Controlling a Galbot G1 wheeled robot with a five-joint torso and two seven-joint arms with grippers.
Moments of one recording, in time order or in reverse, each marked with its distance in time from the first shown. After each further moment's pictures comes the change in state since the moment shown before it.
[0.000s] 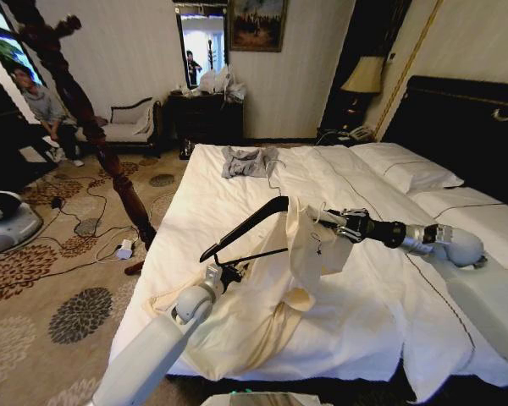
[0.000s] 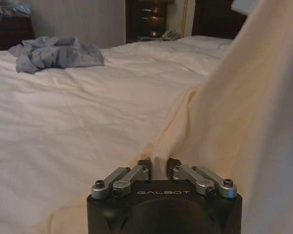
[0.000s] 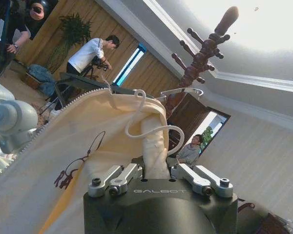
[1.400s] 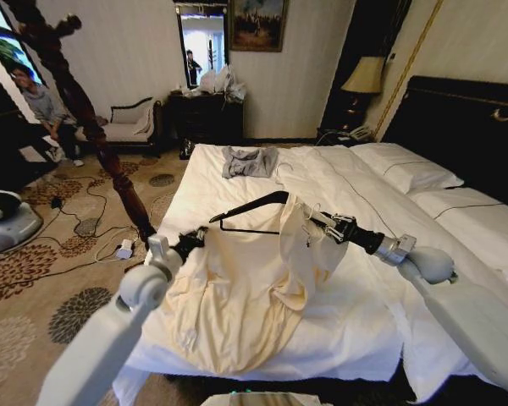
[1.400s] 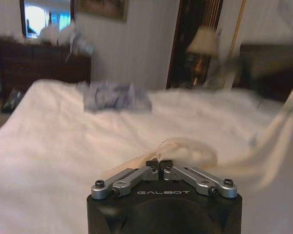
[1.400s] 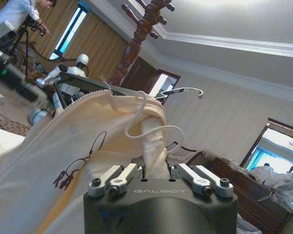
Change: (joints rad) left arm 0.140 0.081 -0.301 -0.228 -0.189 0.013 -0.089; right arm -0.088 0.085 -0.041 0.017 -0.196 -0.085 0.334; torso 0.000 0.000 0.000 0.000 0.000
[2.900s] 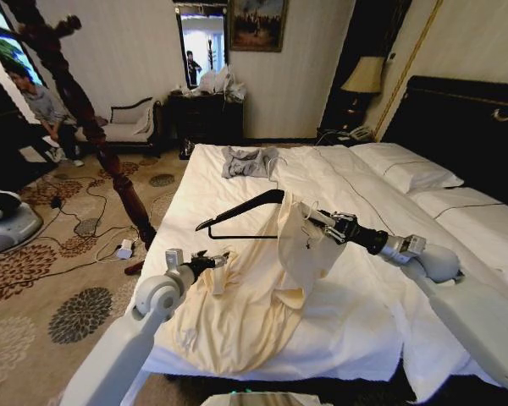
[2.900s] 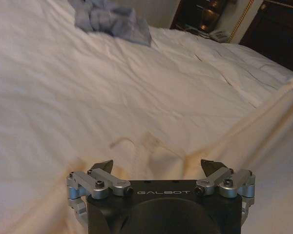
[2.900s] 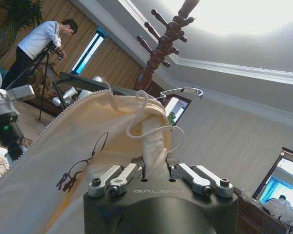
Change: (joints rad) left arm -0.051 -0.074 0.054 0.082 -0.259 0.210 -0.116; right arm 0.011 -0.024 0.021 0.051 0.063 0.047 -0.052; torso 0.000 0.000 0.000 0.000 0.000
